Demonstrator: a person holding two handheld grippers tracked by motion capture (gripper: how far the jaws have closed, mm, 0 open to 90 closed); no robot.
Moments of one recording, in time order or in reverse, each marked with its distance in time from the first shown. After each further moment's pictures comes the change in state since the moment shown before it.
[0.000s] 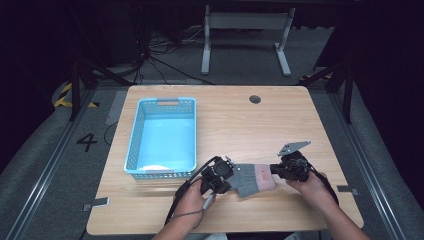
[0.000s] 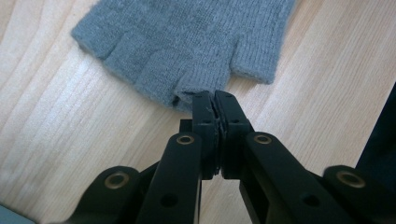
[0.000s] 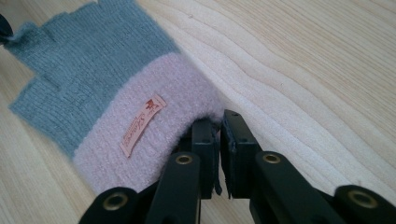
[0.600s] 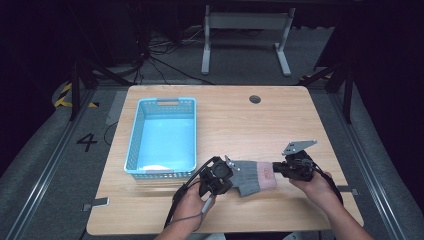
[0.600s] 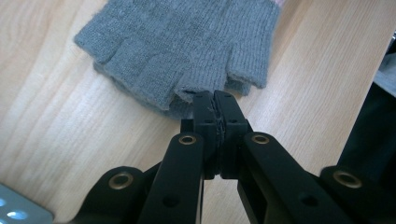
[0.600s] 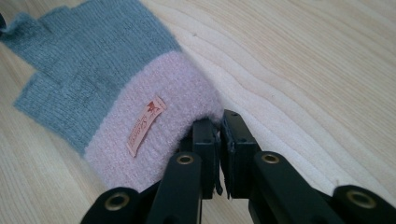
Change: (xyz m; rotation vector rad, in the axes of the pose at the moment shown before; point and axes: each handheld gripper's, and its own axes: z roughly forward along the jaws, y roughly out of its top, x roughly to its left) left arm -0.012 -0.004 -0.018 -0.082 0.032 0.022; right arm 0.003 0.003 -0.017 -0.040 -0.005 -0.024
